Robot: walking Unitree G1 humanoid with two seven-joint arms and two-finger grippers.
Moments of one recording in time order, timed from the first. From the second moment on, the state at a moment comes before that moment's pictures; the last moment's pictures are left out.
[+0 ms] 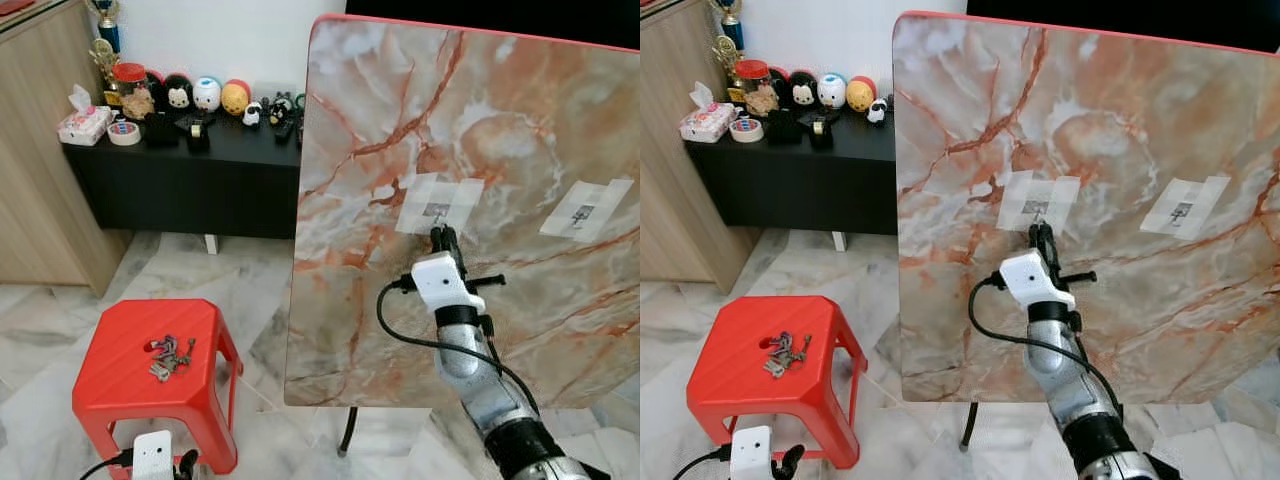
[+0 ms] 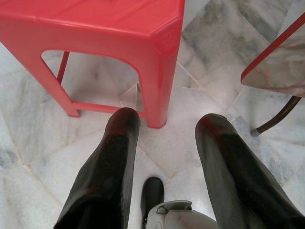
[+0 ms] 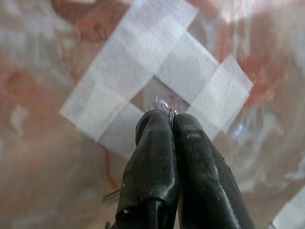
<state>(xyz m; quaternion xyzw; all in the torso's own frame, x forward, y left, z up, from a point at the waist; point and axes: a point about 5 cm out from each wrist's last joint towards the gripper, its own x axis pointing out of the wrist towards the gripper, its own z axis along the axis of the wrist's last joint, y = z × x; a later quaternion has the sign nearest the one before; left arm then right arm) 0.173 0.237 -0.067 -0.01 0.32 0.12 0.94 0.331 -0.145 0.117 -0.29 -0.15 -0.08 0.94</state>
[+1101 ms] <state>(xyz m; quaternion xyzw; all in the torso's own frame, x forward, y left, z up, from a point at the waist) 0.174 0.236 -0.066 -0.02 0.32 0.12 0.94 0.333 -0.140 0.108 -0.32 -0.13 -0.05 0.94</state>
